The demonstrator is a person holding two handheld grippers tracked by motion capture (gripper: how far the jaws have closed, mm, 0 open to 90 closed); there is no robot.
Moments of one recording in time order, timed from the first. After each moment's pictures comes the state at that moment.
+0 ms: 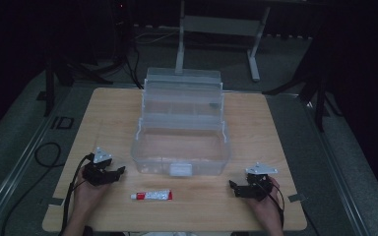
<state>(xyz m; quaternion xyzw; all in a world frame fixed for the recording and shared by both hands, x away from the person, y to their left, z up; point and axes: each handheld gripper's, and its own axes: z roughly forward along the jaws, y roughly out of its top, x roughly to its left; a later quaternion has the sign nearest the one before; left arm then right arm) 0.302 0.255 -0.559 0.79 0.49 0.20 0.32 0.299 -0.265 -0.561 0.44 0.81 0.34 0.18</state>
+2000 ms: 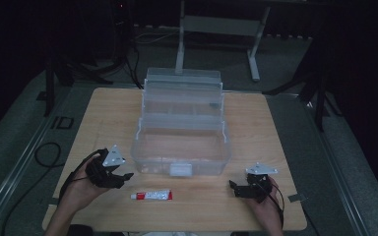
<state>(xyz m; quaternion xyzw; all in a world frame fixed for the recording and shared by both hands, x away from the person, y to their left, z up) 0.274 0.210 -0.469 0.90 0.29 0.18 0.28 0.299 -0.265 -0.561 0.44 0.81 0.34 0.19</state>
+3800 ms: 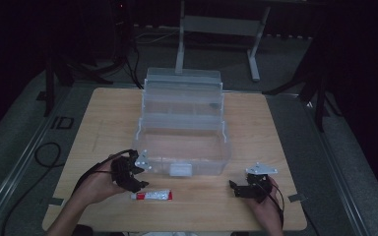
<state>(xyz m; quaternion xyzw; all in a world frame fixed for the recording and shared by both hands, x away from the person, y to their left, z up) 0.287 0.149 -0.462 0.96 0.19 0.10 0.19 0.299 -0.265 -0.561 0.44 0.81 0.34 0.19</state>
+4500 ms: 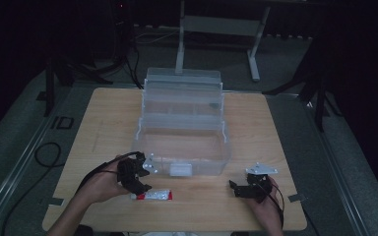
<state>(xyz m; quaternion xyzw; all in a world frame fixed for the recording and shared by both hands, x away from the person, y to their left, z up) 0.289 0.134 -0.467 0.97 0.16 0.08 0.16 0.299 -0.265 -0.561 0.44 0.81 0.34 0.19</state>
